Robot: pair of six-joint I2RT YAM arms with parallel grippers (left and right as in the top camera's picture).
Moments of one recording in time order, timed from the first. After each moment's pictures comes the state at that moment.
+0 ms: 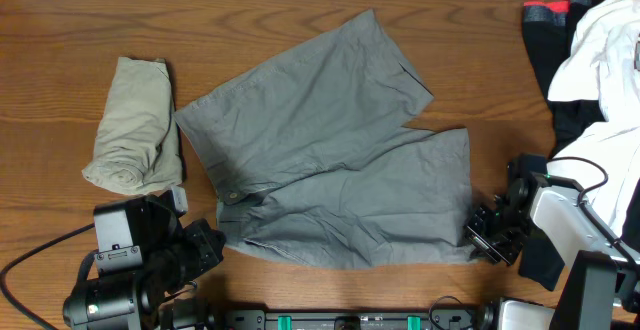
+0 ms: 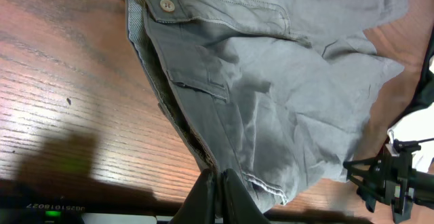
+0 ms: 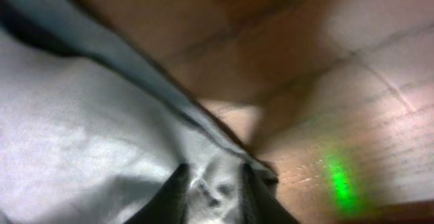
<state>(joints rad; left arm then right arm) 0.17 0.66 0.84 -1.35 0.44 -0.38 -0.17 1.46 0.59 -0.92 -0.25 0.54</state>
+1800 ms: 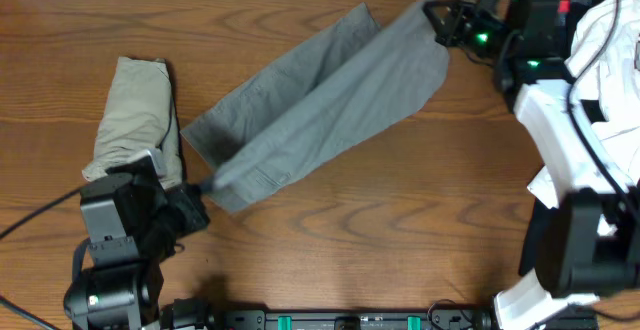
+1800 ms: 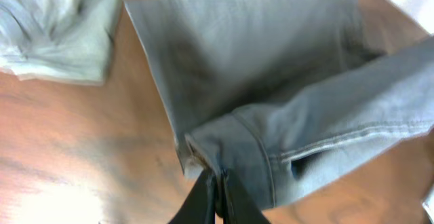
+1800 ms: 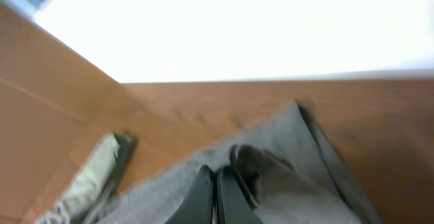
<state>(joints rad) 0.17 0.69 0.83 -0.97 0.27 -0.35 0.05 1.81 1.38 0.08 -0.65 0.44</state>
